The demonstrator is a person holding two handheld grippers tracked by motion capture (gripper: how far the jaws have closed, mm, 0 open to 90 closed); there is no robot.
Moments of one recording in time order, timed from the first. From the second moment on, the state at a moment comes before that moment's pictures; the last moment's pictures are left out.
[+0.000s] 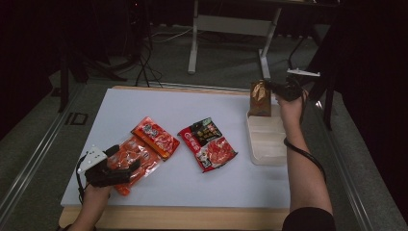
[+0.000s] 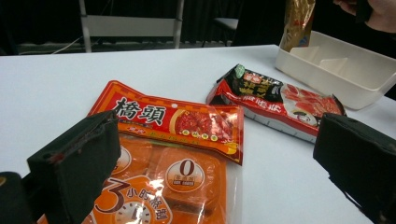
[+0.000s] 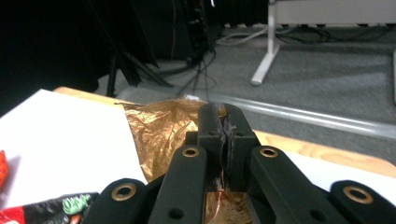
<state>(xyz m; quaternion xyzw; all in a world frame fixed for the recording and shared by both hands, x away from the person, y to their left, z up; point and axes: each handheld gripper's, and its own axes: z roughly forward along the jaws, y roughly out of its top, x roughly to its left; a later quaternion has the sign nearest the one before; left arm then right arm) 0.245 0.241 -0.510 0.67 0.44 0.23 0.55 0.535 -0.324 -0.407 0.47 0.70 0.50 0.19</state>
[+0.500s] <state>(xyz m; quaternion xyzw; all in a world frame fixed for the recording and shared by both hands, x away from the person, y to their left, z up) 0.246 0.240 -0.510 0.67 0.44 0.23 0.55 0.522 -0.347 -0.415 0.51 0.69 0.47 0.20</state>
